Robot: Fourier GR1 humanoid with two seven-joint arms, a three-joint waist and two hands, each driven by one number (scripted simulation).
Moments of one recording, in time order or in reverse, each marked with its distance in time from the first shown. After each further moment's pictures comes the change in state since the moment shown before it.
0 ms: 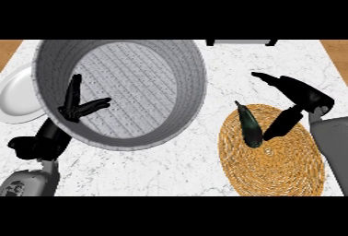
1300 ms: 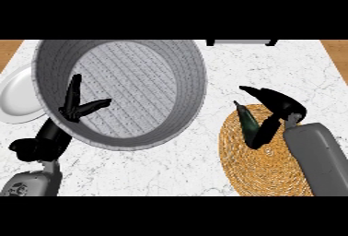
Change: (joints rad) left arm 0.006 -0.071 0.061 -0.022 -0.082 -0.058 0.007; right arm 0.020 0.131 0.004 0.088 0.267 0.032 -0.031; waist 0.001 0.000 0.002
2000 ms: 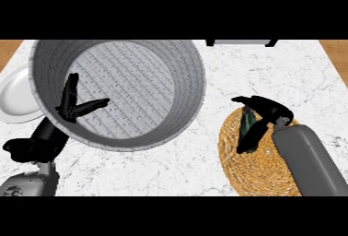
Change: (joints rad) left arm 0.005 -0.015 0.025 -0.051 -0.016 -0.029 0.059; right arm -0.007 0.059 -0.006 0.131 0.085 0.008 -0.074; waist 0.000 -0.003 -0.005
